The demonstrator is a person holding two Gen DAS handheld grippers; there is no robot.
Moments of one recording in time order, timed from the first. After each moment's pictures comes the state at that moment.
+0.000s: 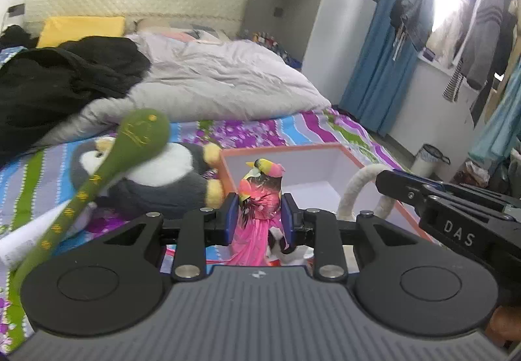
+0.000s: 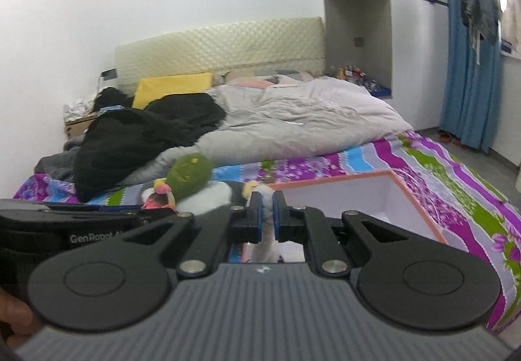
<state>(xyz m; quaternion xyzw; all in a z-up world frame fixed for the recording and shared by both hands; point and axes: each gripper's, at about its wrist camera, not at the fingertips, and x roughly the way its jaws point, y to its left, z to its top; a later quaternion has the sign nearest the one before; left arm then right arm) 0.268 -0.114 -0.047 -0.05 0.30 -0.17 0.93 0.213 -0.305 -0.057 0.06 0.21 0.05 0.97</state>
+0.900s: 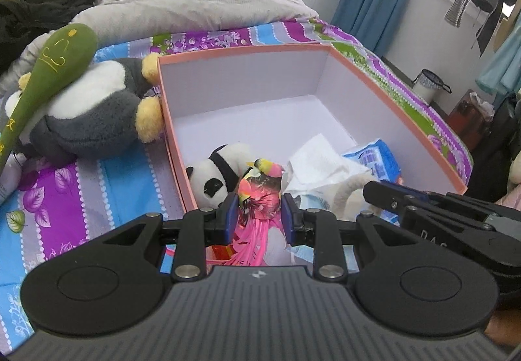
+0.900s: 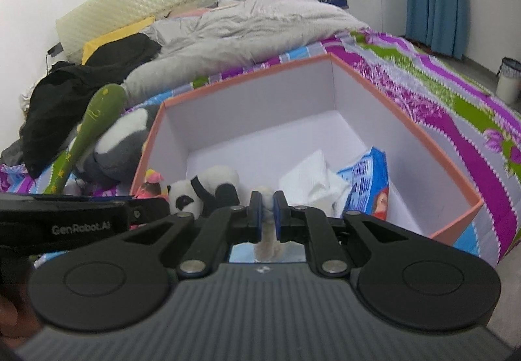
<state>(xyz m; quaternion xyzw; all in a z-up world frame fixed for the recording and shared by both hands) 0.333 -0.209 -0.156 0.00 0.43 -0.20 0.88 0.256 -0.372 -0.174 0.13 0.35 -0.01 0.93</state>
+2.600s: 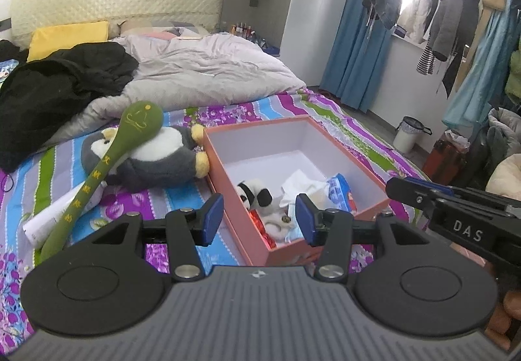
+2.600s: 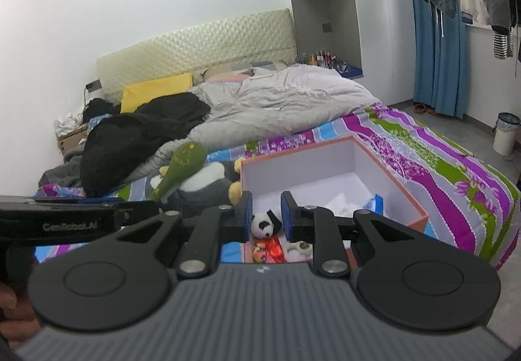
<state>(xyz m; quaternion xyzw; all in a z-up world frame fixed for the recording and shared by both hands) 0.137 -0.094 0.001 -0.01 0.32 -0.20 0.93 0.093 -0.304 -0.033 0.10 0.23 0.01 0.97</state>
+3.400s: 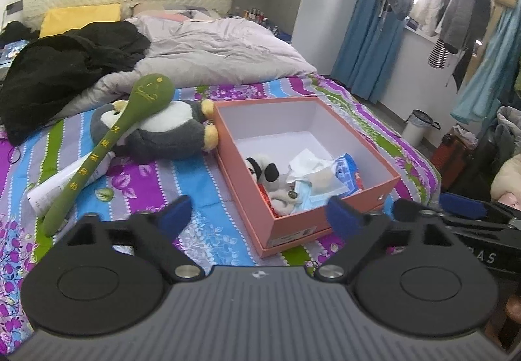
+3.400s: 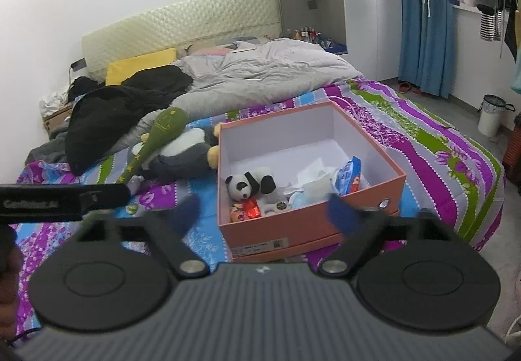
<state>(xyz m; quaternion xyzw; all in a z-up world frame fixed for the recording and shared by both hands) 0.126 -0.088 -0.022 -0.02 0.34 -0.18 0.92 0.077 -0.315 -0.059 0.08 0.28 -0.03 0.96</state>
